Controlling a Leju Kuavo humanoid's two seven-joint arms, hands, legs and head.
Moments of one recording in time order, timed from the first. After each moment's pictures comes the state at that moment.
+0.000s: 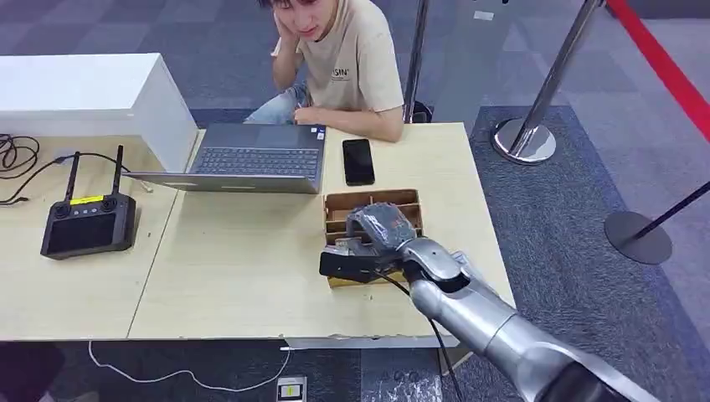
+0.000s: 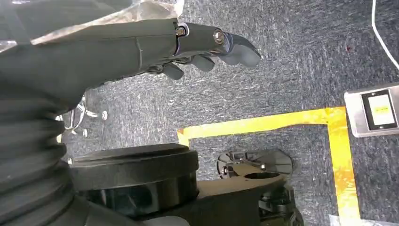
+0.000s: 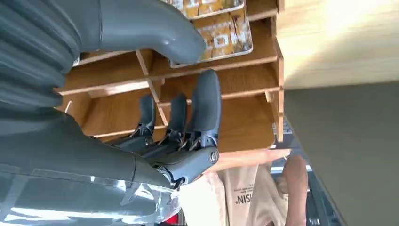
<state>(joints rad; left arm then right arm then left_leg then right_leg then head) -0.11 -0.01 -1.19 -0.22 0.88 0.57 0.09 -0.69 -0.14 0.93 -1.01 0.71 -0.27 0.16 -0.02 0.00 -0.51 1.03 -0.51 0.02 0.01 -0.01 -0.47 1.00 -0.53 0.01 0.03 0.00</state>
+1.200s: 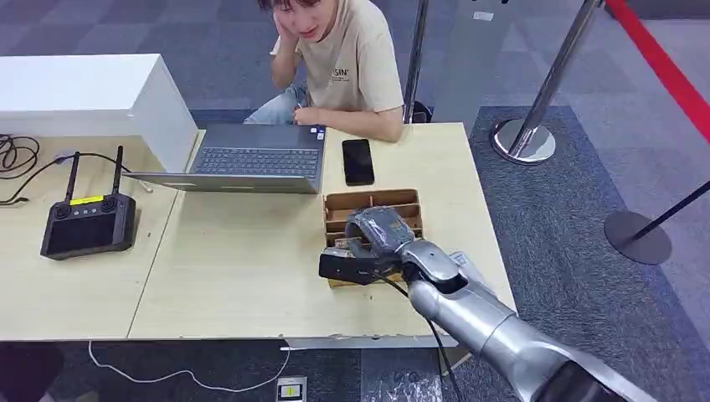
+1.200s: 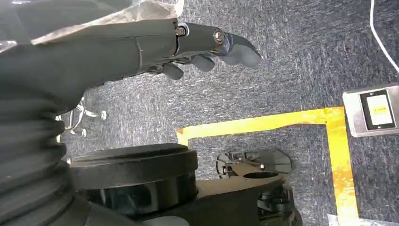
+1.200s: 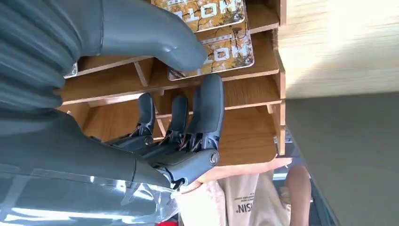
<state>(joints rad) -0.11 -0.01 -1.19 -0.22 0.88 0.57 0.08 -0.70 -0.12 0.94 -0.98 0.70 -0.27 0.15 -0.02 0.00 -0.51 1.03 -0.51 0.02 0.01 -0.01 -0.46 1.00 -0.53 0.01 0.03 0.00</state>
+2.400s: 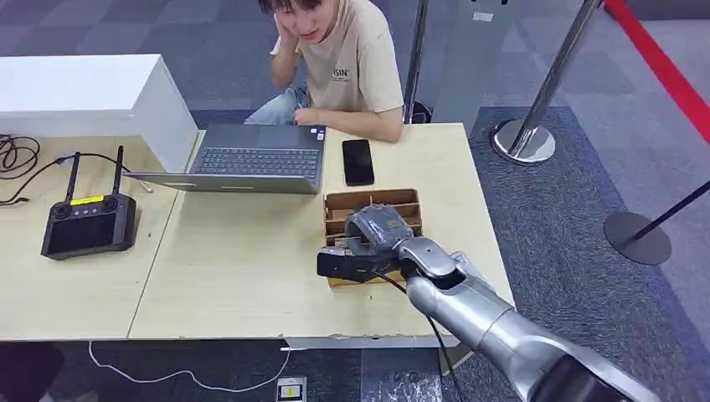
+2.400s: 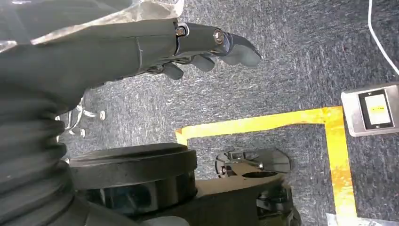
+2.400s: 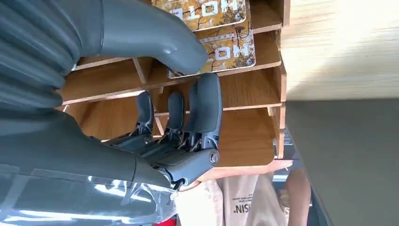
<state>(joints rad) -0.11 -0.01 -1.19 -0.22 0.88 0.57 0.08 -0.72 -0.12 0.96 -0.95 0.71 -0.25 0.17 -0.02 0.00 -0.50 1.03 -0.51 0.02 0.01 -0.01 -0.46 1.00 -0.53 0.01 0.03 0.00</state>
